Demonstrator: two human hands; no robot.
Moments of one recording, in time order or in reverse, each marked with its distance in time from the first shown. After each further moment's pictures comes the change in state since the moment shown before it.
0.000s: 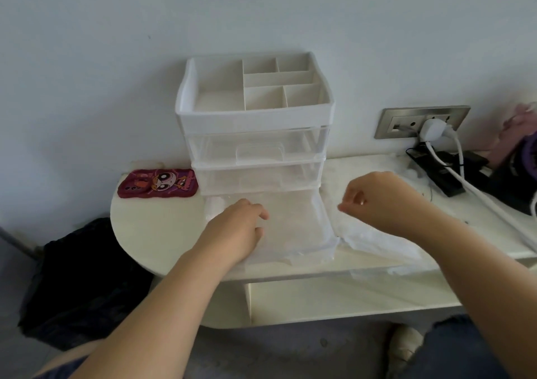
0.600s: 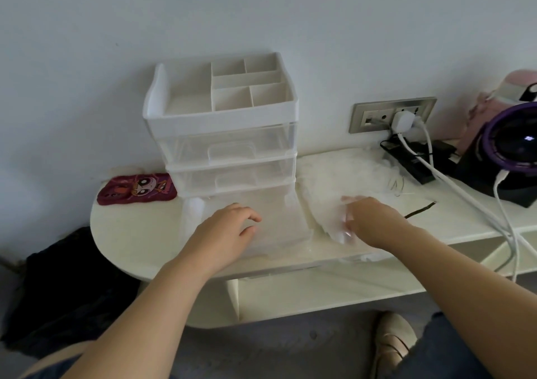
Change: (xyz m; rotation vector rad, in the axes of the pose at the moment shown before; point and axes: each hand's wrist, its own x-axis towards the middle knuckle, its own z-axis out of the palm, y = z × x) left_hand -0.006 0.013 0.012 -0.066 0.021 0.095; right_hand 0.004 0.072 0.057 -0.245 -0.233 0.155
